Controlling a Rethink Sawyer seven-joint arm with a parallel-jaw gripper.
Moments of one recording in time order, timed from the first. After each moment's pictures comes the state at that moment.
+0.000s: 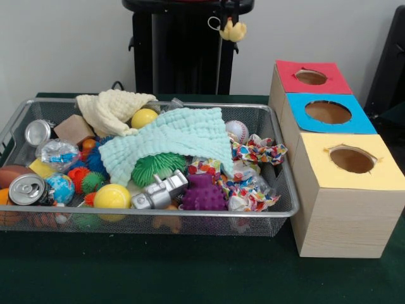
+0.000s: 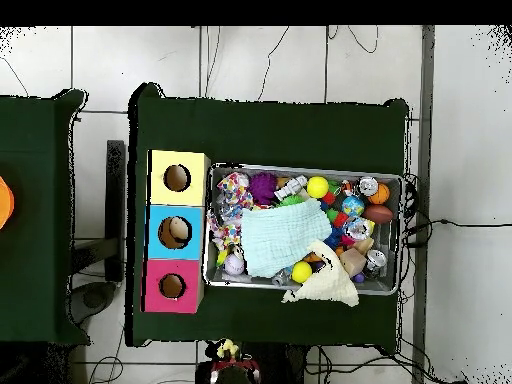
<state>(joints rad) -0.47 -1.02 0.15 2.78 0.01 -0.28 1.35</state>
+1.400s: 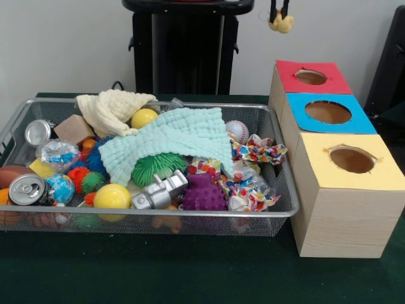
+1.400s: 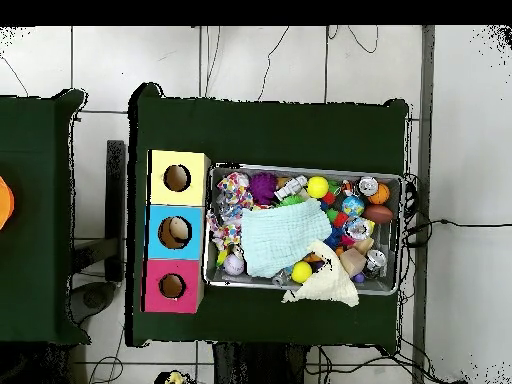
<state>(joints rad) 0.02 -1.00 0.16 2.80 0.16 -0.23 1.71</state>
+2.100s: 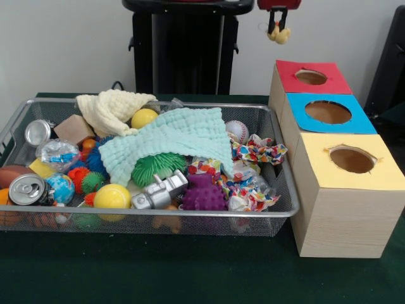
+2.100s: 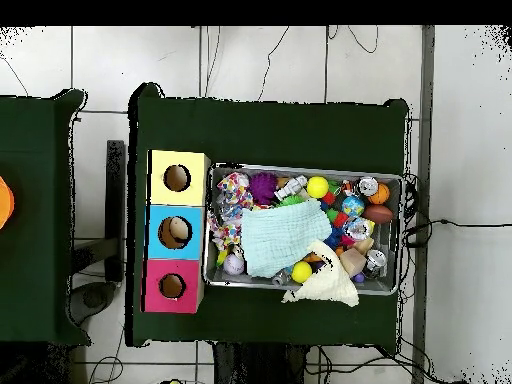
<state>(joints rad) 0.06 -0.72 0.15 2.74 0.16 -0.34 1.77</state>
